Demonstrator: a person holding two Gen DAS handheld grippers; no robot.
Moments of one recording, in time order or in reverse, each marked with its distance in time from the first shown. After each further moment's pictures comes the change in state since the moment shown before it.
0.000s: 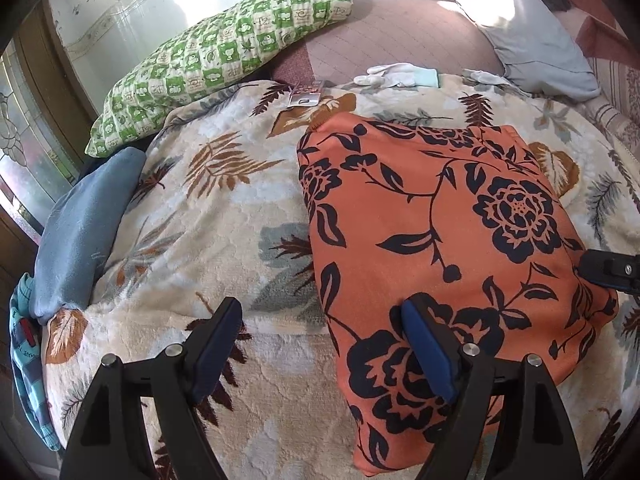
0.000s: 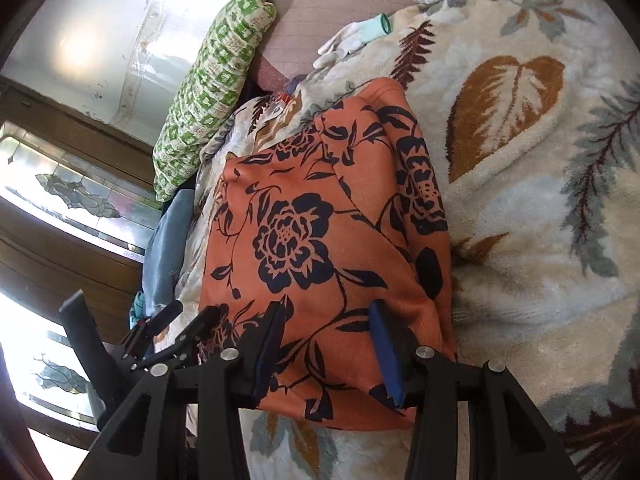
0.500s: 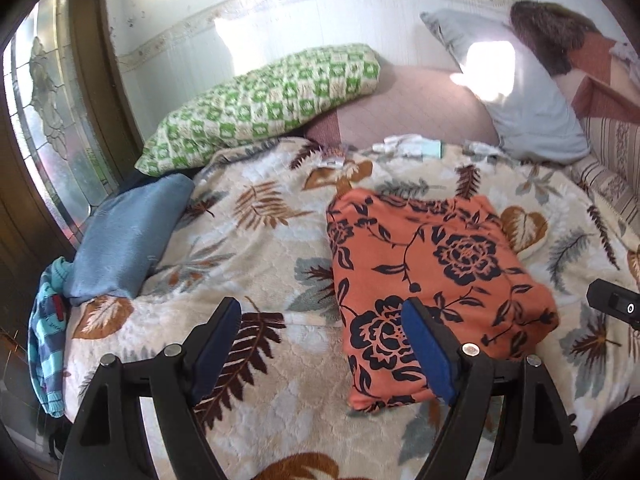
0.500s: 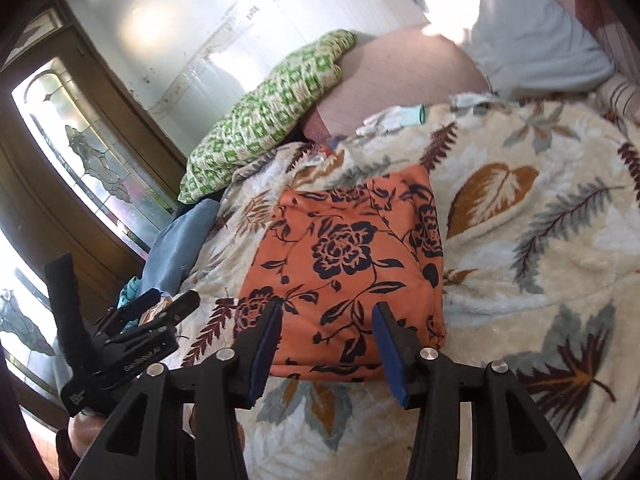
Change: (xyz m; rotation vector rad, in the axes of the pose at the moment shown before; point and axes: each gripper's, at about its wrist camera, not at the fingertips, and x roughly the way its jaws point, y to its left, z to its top) left arm -0.114 0.021 -0.021 -0.120 -0.196 0.028; right arm -0.092 0.067 -0.055 -0.238 -0.228 -0.082
